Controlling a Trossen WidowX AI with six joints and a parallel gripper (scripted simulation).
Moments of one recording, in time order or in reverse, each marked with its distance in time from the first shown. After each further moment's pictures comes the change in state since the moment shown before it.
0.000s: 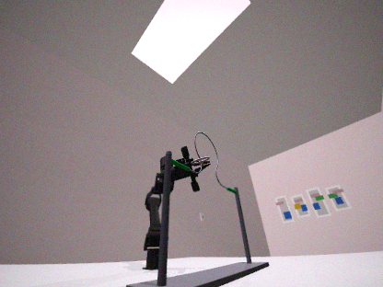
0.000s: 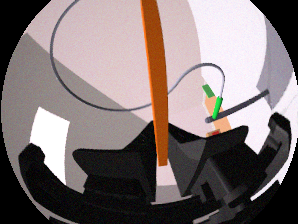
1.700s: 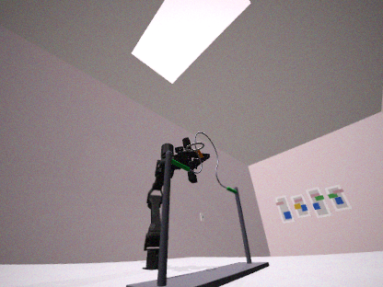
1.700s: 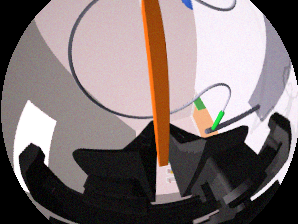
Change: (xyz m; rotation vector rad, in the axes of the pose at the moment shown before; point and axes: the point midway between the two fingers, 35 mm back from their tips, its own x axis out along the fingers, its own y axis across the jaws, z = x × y) arm 0.008 0.031 0.008 -0.130 -0.084 -0.115
